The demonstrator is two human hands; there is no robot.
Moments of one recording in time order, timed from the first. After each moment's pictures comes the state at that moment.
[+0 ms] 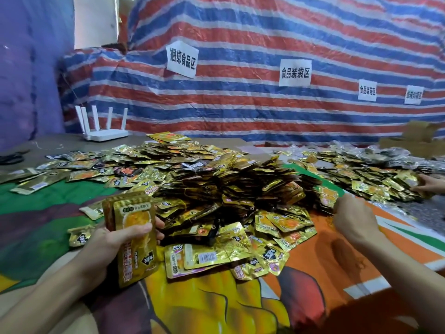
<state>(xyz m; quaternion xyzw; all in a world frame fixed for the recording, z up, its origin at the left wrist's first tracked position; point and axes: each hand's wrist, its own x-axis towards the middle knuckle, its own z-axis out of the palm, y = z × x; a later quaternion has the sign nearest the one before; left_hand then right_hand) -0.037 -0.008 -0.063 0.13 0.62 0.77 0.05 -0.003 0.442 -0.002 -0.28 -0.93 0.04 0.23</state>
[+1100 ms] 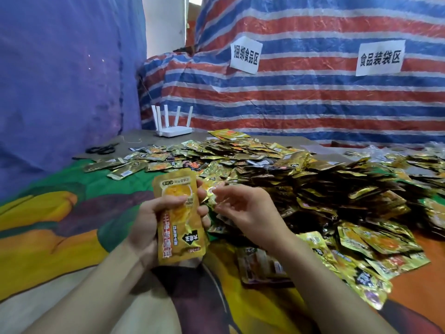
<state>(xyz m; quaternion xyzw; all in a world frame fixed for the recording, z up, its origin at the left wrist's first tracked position) -0.043 -0.037 -0.036 0.23 0.33 0.90 0.17 -0.070 0.163 -0.025 0.30 -0.83 0.45 0.16</state>
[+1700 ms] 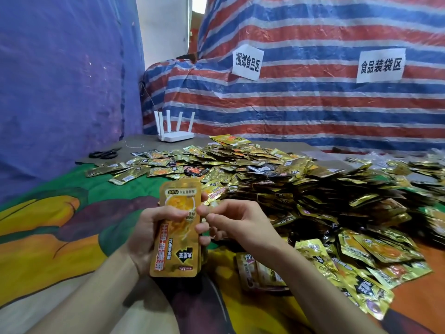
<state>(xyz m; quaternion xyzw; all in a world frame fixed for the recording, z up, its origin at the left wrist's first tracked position) -0.040 -0.041 -0.035 0.26 0.28 0.87 0.29 -0.053 0.149 -0.023 0.26 -0.69 0.67 -0.07</state>
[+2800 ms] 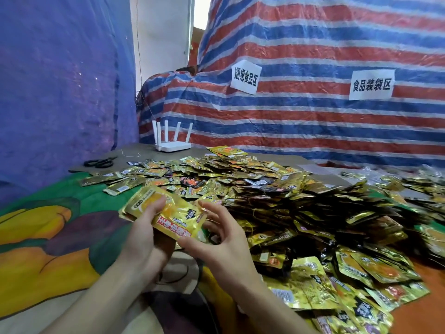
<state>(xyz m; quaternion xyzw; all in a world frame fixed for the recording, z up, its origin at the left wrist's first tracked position) -0.056 -0.034 -0.032 0.01 0.35 0.93 -0.05 -0.029 0.116 -0.030 0.21 -0.71 0.66 0.07</state>
